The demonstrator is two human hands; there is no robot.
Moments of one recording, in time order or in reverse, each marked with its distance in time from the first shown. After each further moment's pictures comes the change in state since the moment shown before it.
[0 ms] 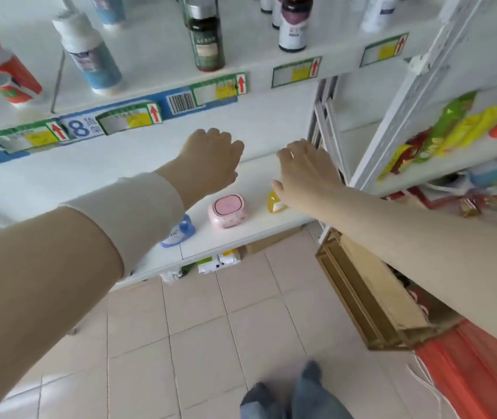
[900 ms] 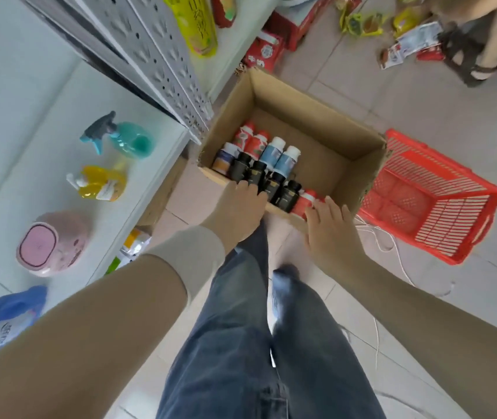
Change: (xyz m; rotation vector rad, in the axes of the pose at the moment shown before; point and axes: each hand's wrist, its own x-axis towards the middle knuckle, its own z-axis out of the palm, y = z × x) left_hand 0.221 0.444 0.113 0.015 -0.283 0.857; right_hand -0.162 0.311 0.276 0.219 -0.493 0.688
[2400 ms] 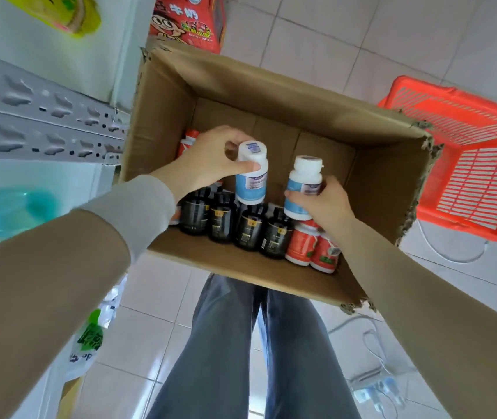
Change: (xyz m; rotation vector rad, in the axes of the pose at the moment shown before) left_hand 0.273 -0.077 0.055 -1.140 -0.076 0.058; right_hand 0.223 0.069 0.102 1.373 -0.132 0.834
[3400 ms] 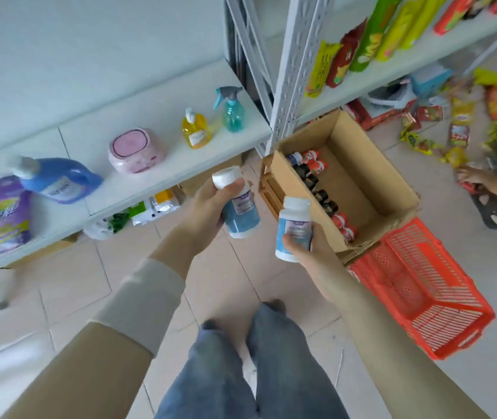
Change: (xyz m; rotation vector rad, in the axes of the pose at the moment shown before) left_hand -0.513 0.058 0.158 -1.233 0.882 0.082; right_hand -0.379 0.146 -0.023 -0.193 -0.606 -0.663
